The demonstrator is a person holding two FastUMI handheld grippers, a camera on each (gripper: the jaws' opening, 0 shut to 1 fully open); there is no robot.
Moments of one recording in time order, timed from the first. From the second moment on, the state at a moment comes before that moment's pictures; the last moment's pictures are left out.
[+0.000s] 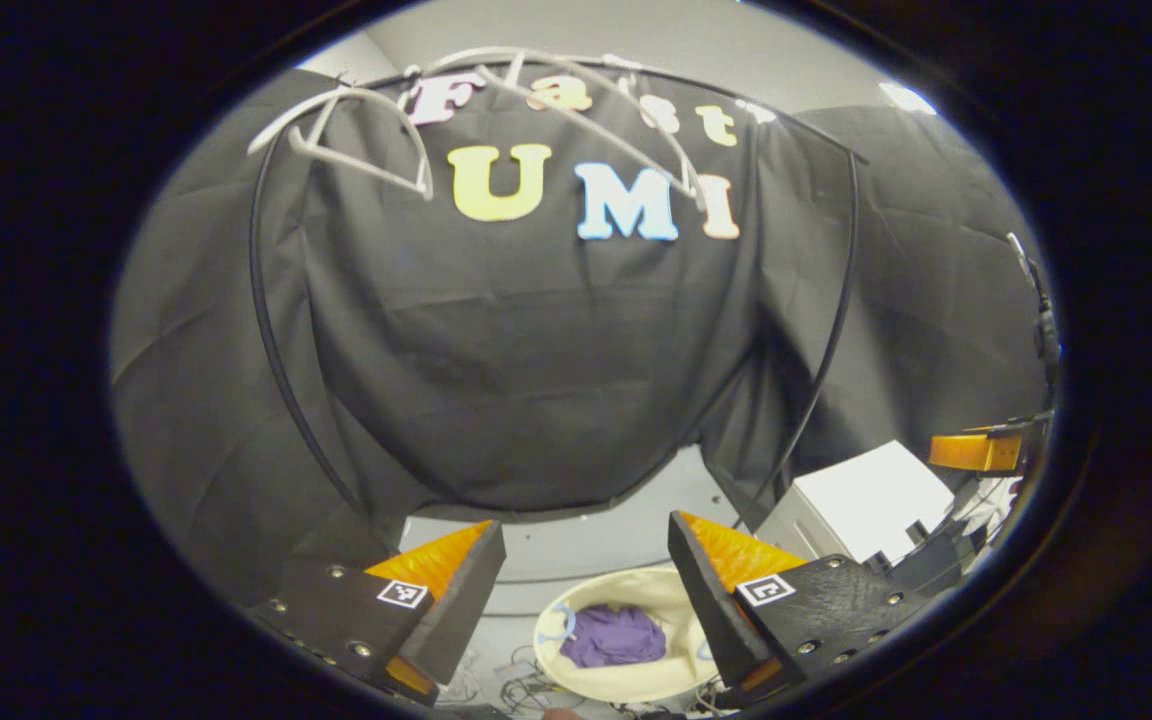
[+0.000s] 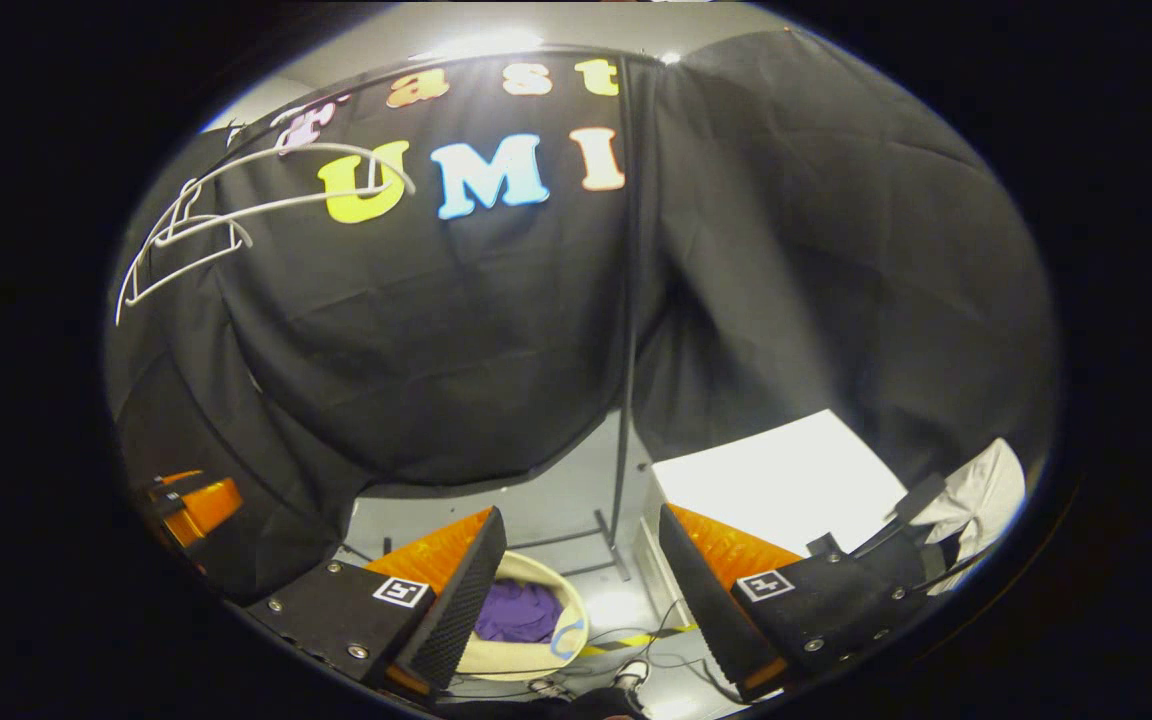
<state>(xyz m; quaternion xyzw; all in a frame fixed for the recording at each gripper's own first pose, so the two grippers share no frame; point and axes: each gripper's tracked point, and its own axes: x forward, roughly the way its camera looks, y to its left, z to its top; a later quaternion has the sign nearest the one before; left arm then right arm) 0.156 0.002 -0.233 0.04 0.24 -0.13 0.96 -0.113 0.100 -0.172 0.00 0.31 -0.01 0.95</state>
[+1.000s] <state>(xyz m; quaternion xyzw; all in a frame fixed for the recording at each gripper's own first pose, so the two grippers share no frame) 0.096 -0.077 0.034 -0.01 0.02 -0.08 1.00 -0.049 -0.017 0.028 -0.02 0.09 0.09 0.99</state>
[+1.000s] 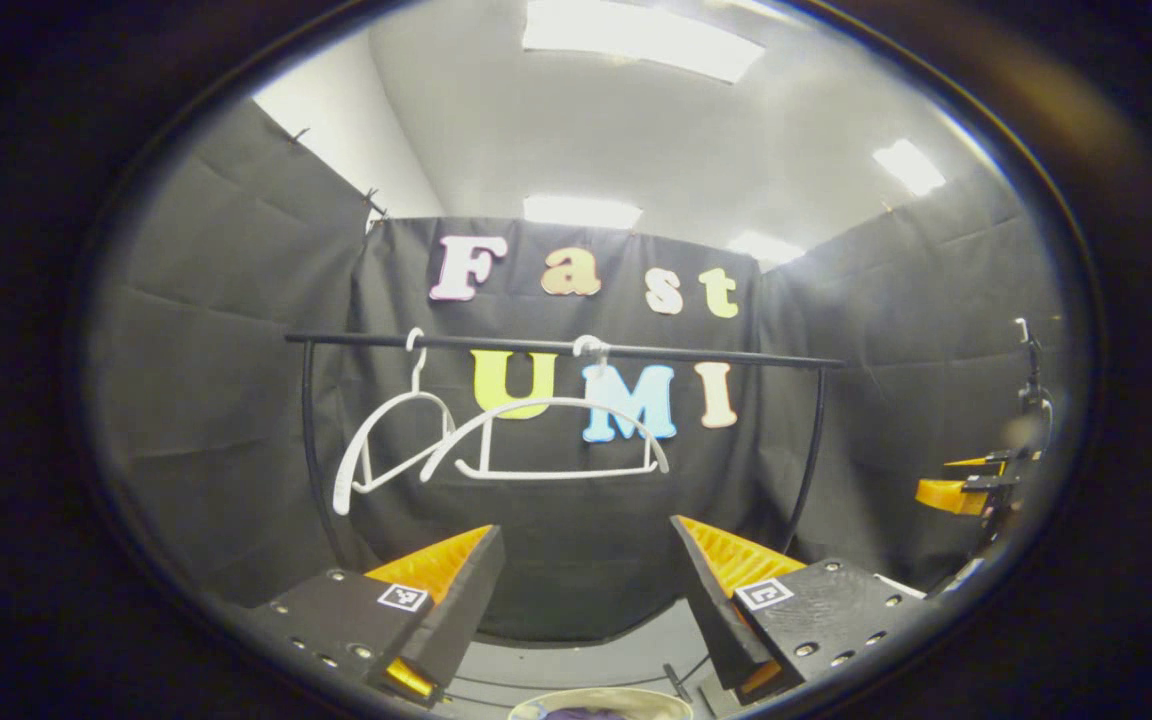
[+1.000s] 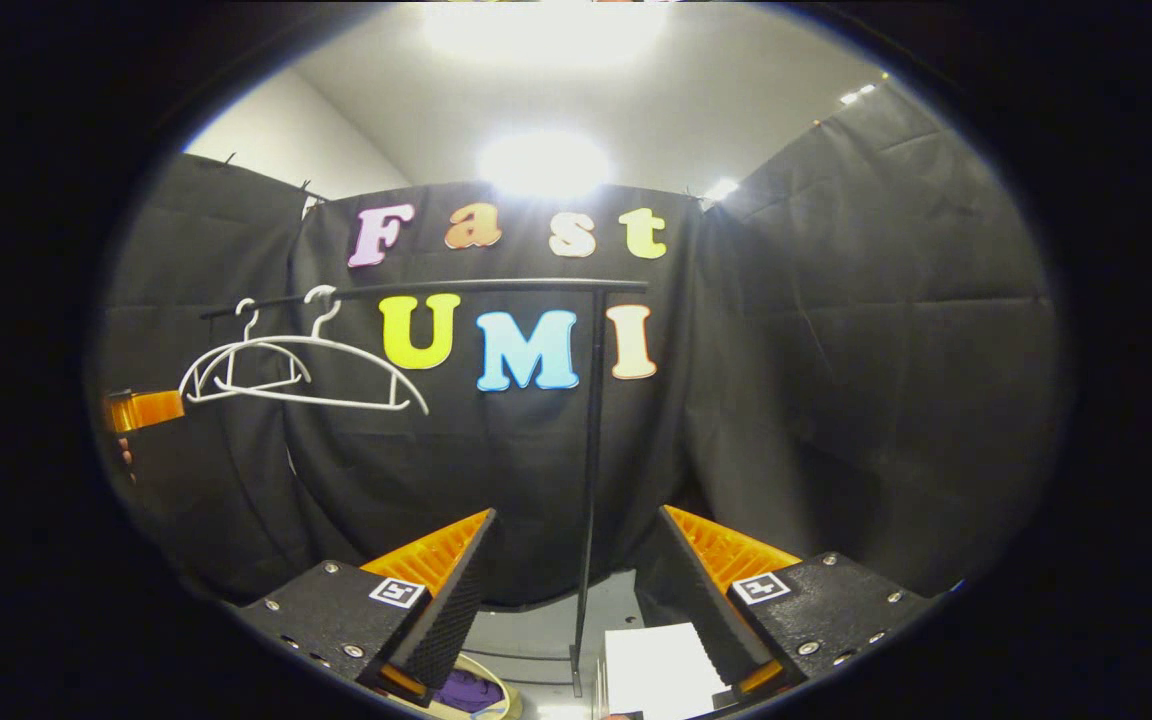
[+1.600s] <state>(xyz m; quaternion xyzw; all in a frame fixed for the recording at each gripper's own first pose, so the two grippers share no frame) 0.055 -0.125 0.049 -0.09 -0.02 0.01 1.00 -0.032 -0.146 0.012 0.00 0.07 0.06 1.00</state>
